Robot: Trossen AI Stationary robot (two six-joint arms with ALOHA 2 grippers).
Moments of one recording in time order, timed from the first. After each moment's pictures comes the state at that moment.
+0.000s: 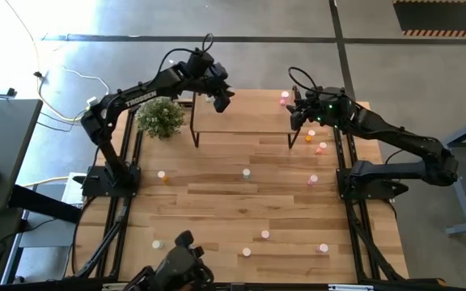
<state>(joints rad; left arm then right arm) 0.79 1.76 1.55 -0.46 0.26 0.14 -0.54 0.99 0.91 -0.37 0.17 0.26</state>
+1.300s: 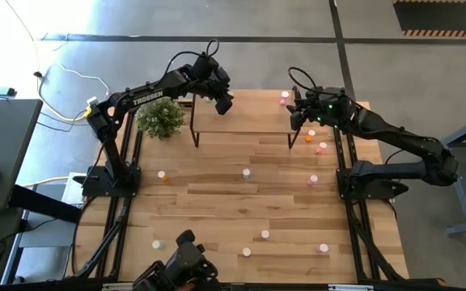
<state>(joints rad) 0.79 1.82 1.55 -0.49 0.20 0.12 -0.54 0.99 0.91 -0.37 0.18 0.26</state>
